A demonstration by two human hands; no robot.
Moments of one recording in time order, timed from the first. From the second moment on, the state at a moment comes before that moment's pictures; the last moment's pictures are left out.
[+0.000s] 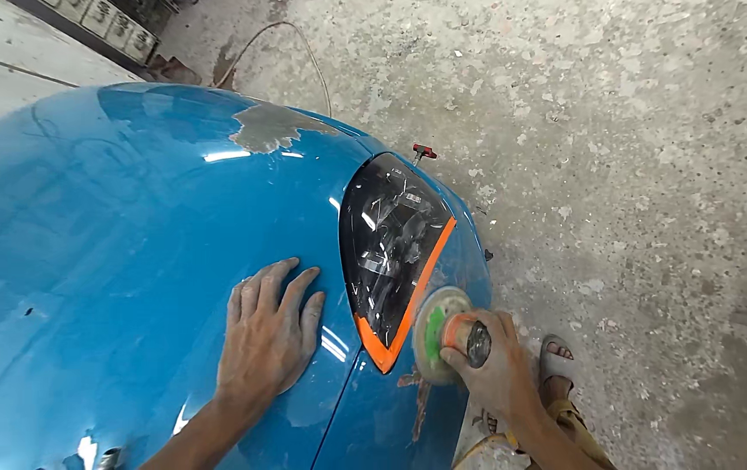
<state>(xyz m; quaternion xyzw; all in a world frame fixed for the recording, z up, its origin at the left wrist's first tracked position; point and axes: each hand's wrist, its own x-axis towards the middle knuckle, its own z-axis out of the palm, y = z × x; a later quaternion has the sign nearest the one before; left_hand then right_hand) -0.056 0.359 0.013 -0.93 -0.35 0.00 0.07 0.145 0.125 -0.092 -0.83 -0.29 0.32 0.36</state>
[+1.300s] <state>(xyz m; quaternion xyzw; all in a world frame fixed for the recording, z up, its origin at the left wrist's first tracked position) -0.054 0.361 0.015 -0.94 -0.35 0.00 0.07 0.130 0.160 -0.076 -0.87 -0.20 0.21 0.40</state>
